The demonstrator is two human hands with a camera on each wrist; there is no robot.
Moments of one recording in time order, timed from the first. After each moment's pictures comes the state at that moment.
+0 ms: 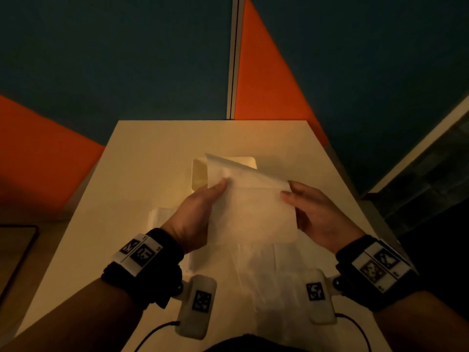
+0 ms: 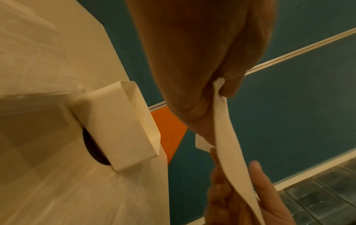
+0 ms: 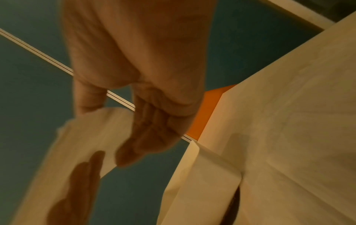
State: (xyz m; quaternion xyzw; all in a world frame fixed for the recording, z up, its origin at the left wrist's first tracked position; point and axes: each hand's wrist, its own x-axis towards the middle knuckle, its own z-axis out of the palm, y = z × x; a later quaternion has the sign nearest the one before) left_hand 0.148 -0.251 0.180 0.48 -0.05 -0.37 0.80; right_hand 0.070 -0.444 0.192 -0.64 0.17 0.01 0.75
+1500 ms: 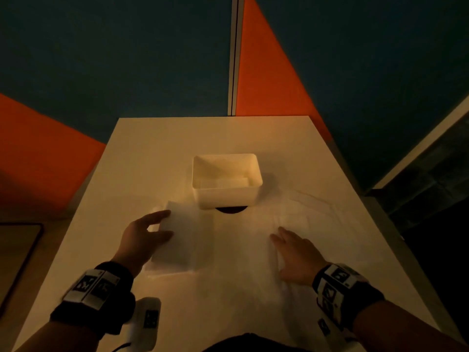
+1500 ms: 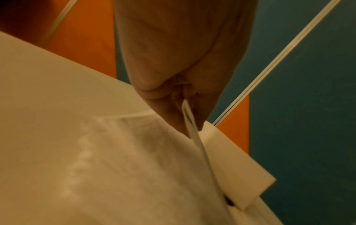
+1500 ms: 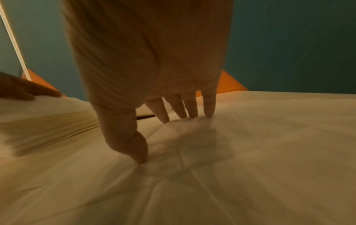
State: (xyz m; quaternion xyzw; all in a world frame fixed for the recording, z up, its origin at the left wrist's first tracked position) left_hand 0.166 -0.153 0.108 0.80 0.05 -0.18 0.57; right_hand 0.049 -0.449 0.078 -0.95 0.06 0.28 0.06
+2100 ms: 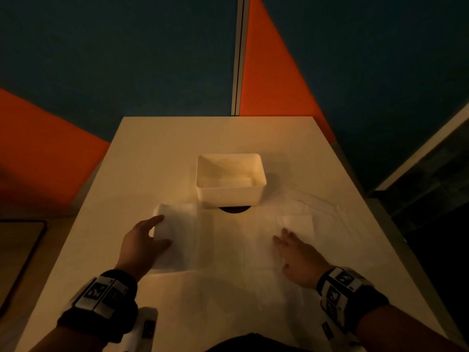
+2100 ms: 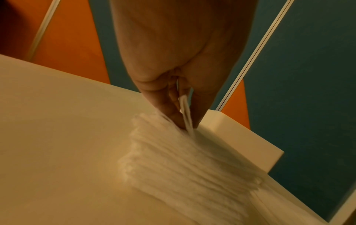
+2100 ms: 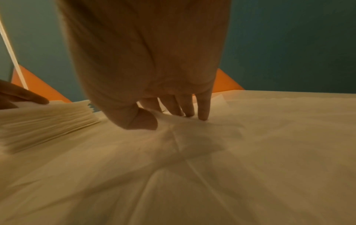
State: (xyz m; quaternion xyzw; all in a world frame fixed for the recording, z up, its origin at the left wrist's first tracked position) left_hand 0.164 -0.140 0.085 0.92 0.00 -0.10 0.39; right_hand 0.048 -0.447 0.073 -0.95 0.06 0.29 0.08
